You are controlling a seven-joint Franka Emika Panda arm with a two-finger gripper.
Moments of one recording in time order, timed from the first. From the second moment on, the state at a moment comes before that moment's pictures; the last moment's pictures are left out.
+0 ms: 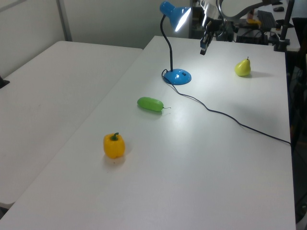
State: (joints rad) arm -0.04 0.19 -0.17 -1.82 -0.01 2.28 -0.17
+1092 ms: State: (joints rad) arm -0.06 0.42 -0.17 -1.86 -0.01 2.79 -0.01
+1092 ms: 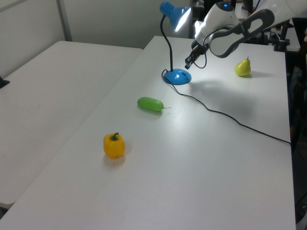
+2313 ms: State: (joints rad) arm -0.06 0.49 -0.17 -1.85 -0.01 2.88 -0.01
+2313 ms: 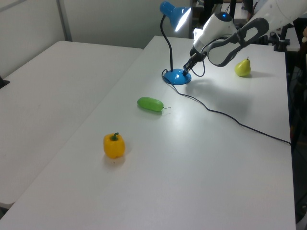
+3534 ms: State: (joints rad) arm -0.06 0.49 -0.17 -1.85 -0.01 2.88 -0.01
